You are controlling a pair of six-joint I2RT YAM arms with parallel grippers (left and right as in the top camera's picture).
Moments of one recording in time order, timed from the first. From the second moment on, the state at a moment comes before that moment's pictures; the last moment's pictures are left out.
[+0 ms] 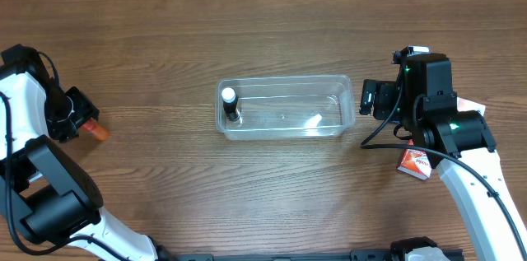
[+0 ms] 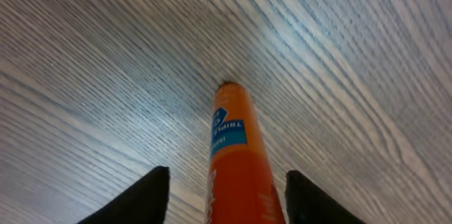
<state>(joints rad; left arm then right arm) 0.54 1.93 1.53 -1.13 0.02 -0.28 0.15 1.21 1.09 -0.78 0.08 0.20</state>
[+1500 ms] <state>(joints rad) -0.45 1.82 1.69 -1.30 -0.01 -0.40 0.15 1.21 1.09 -0.78 0.08 0.20</state>
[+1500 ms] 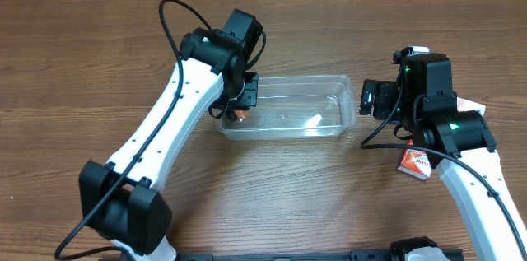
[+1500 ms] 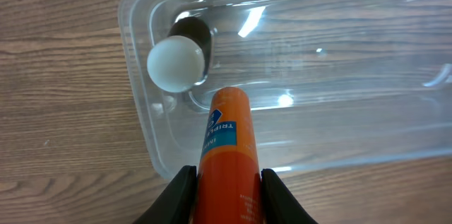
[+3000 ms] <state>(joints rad) -0.45 1.95 1.81 -1.34 -0.11 -0.41 0.15 1.21 1.09 -0.78 0.08 0.20</state>
